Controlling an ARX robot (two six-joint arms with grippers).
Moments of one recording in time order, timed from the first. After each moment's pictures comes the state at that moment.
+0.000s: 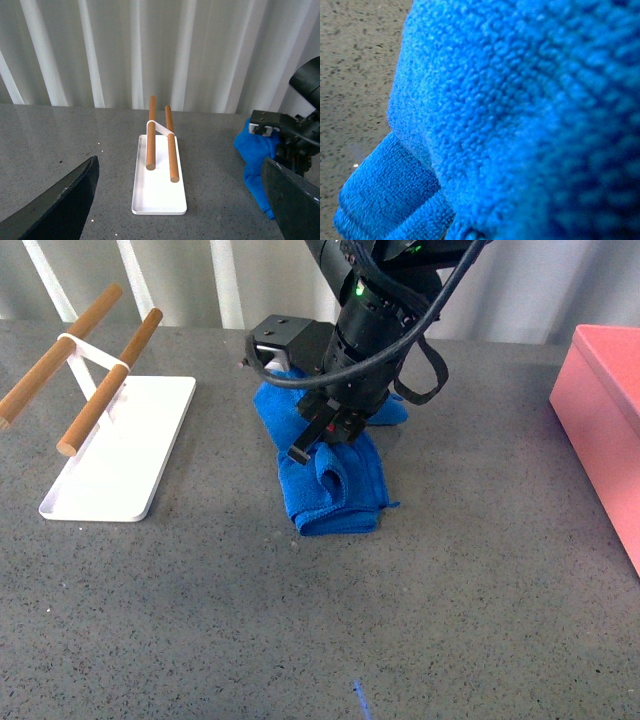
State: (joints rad) left arm 0.00 0.00 0.02 0.00 0.00 0.00; right arm 0.46 2.40 1.79 -0.53 -0.06 -0.57
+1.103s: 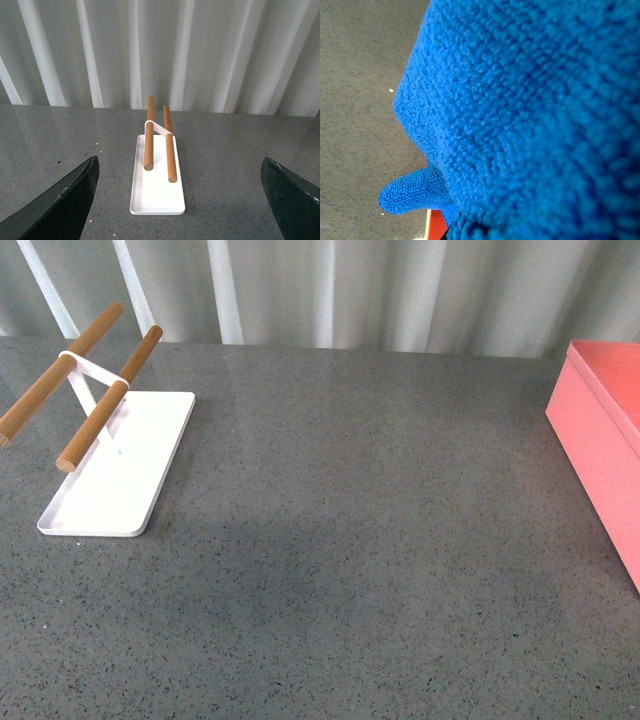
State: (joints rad) left arm 0.00 0.00 0.02 0.00 0.00 0.00; right arm -0.01 1.77 1.65 -0.79 0.27 -0.22
